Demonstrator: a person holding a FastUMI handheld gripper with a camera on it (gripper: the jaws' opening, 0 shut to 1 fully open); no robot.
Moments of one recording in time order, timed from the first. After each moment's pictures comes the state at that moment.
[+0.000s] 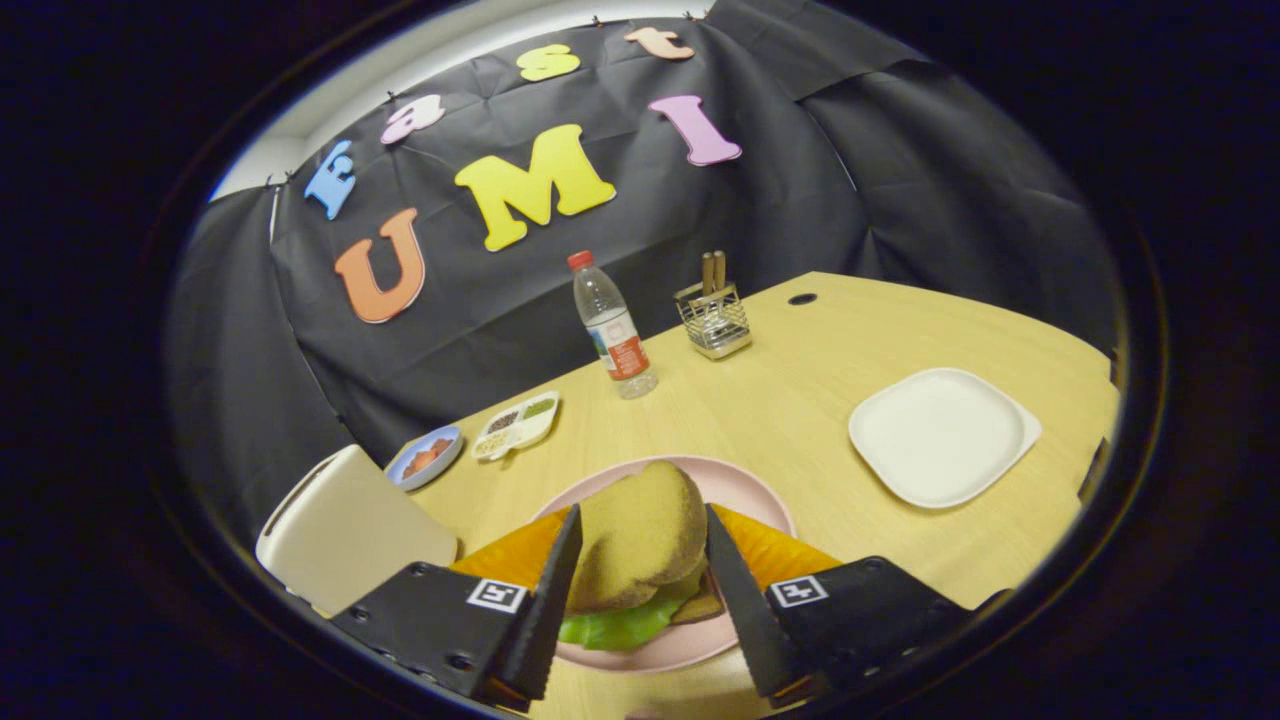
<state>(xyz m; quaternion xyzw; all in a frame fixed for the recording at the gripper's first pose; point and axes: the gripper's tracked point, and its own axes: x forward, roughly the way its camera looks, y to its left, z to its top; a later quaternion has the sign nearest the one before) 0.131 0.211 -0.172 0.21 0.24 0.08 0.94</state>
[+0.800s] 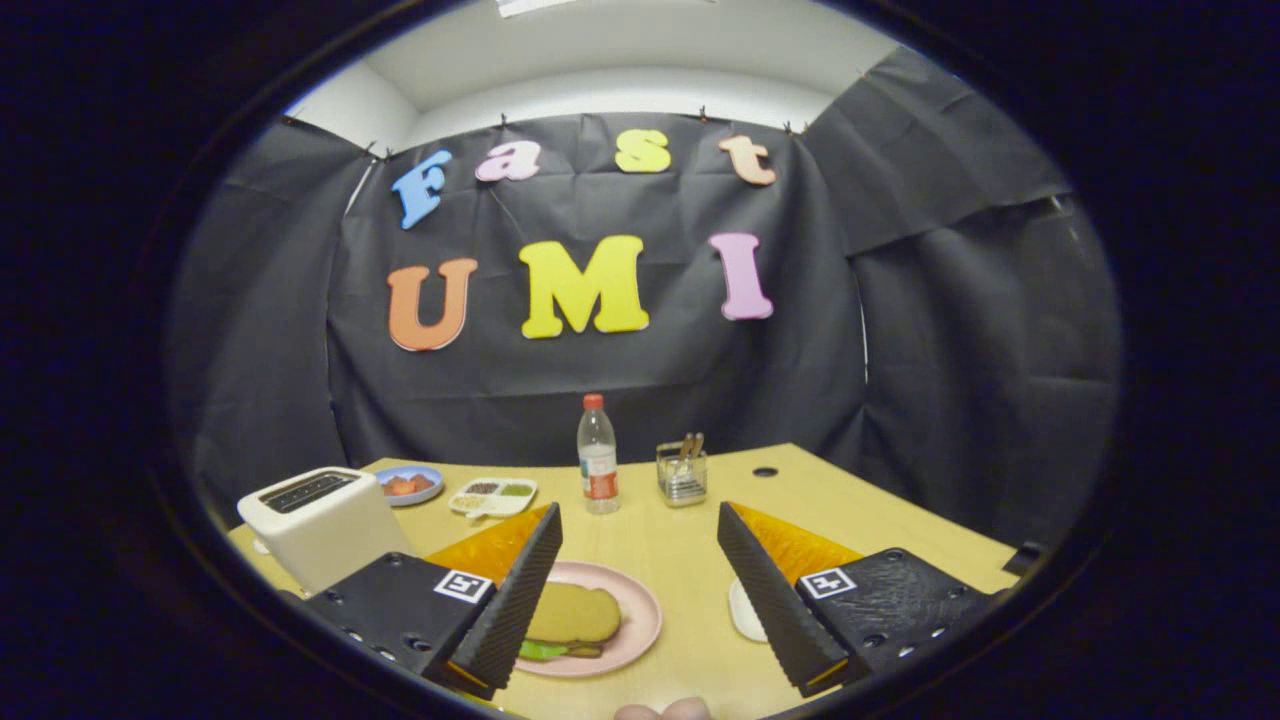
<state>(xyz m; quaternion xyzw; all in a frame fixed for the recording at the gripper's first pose) 0.094 0.124 -0.022 0.06 0.04 0.07 1.00</state>
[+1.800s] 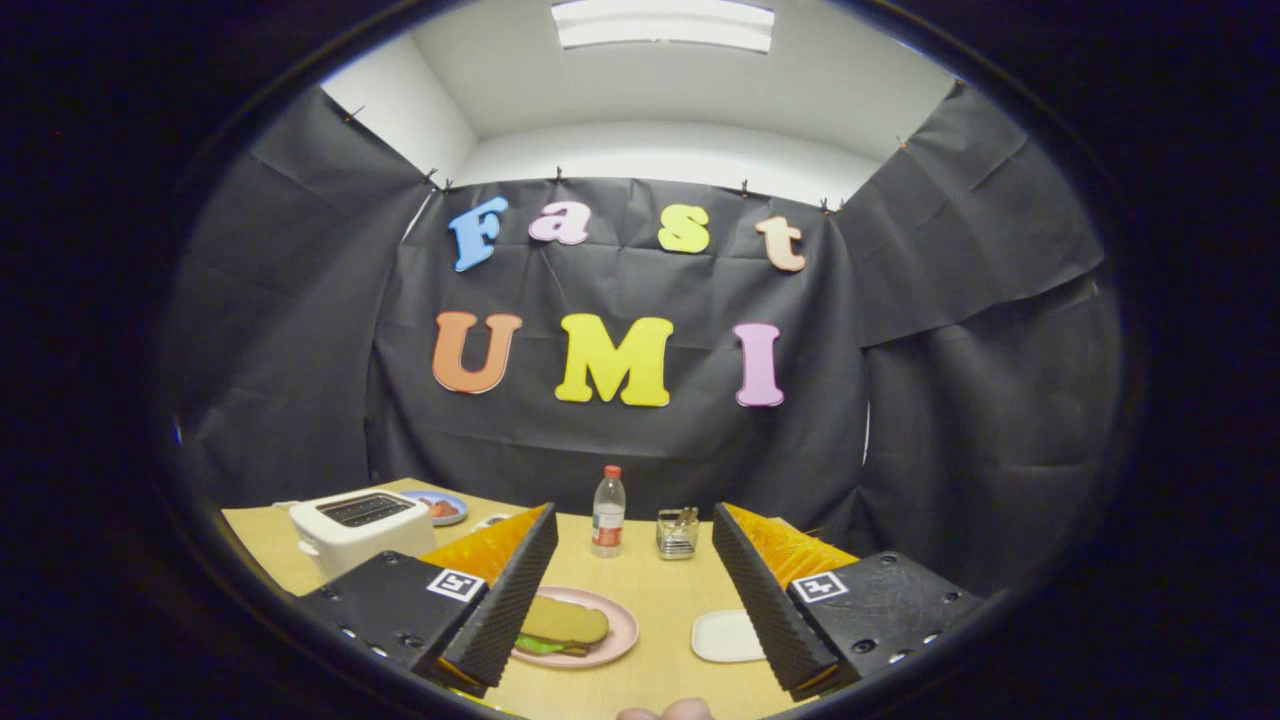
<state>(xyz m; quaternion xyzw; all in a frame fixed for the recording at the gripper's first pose) 0.018 0.114 0.038 0.01 -0.03 0.10 0.99</state>
